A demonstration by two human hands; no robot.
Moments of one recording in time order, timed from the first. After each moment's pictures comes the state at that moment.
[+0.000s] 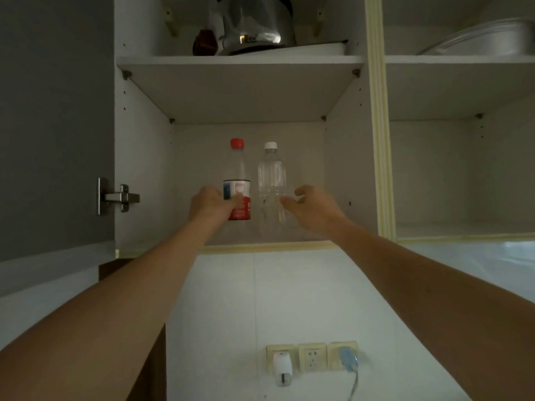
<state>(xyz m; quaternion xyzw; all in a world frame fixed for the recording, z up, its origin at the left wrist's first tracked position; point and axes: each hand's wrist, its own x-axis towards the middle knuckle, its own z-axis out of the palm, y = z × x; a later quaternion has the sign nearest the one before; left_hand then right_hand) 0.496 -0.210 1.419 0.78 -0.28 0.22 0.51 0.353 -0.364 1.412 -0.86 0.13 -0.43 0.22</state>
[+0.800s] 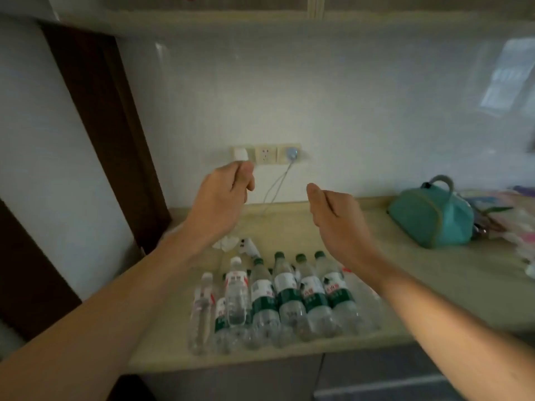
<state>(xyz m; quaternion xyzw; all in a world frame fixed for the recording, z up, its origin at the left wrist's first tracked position) 0.183 -0.132 1.119 0.74 -0.45 0.05 0.50 0.044 -0.279 1.079 -0.84 0.17 -0.37 0.36</state>
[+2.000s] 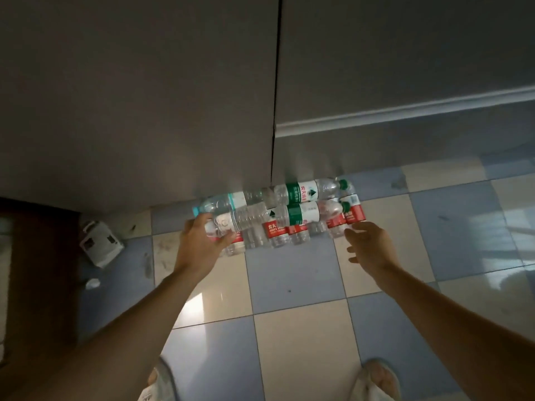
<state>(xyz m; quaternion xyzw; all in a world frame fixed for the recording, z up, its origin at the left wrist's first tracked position) 0.022 -0.107 0.176 0.91 -0.15 -0.29 0.27 -0.206 -0.338 0.193 -0.64 0.60 0.03 0.47</state>
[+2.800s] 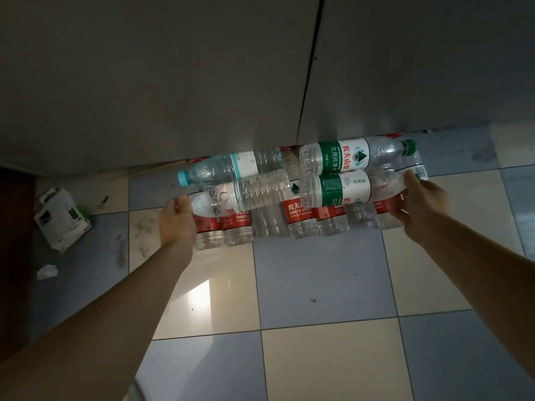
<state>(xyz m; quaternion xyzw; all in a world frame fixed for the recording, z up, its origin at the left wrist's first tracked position) 0.061 -0.087 -0.026 0.86 0.17 -0.21 0.43 -0.170 -0.402 -0.013 -0.42 0.69 -0.14 0.57</state>
